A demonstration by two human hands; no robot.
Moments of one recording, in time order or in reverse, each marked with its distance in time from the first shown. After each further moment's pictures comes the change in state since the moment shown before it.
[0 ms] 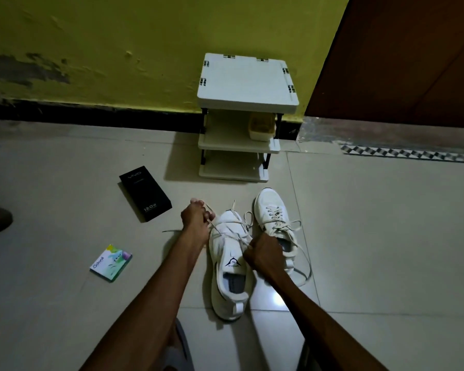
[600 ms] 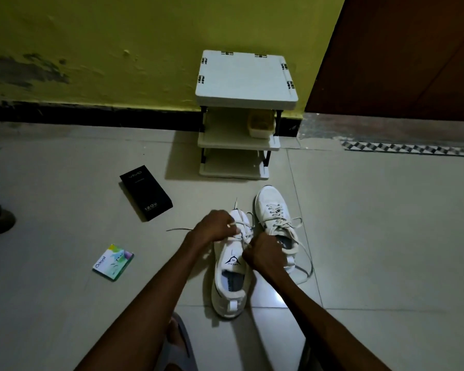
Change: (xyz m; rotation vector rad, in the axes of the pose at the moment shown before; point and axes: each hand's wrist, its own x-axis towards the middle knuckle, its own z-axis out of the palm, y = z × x) left_hand -0.008 -0.004 -0.001 1.677 -0.663 0.567; right_hand -0.001 0.001 0.004 -0.007 0.002 -0.022
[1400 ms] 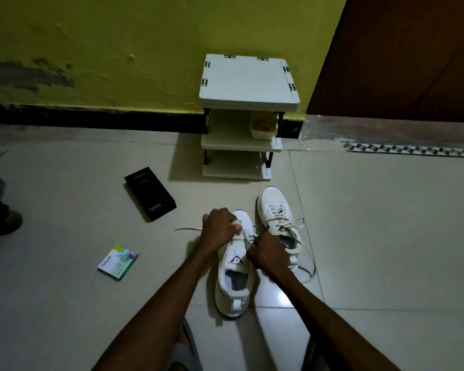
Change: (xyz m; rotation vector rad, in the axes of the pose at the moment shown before) left_hand -0.005 0.004 0.016 0.018 0.230 -0.127; right_hand 0.000 0.002 -0.002 0.000 -0.012 -0.001
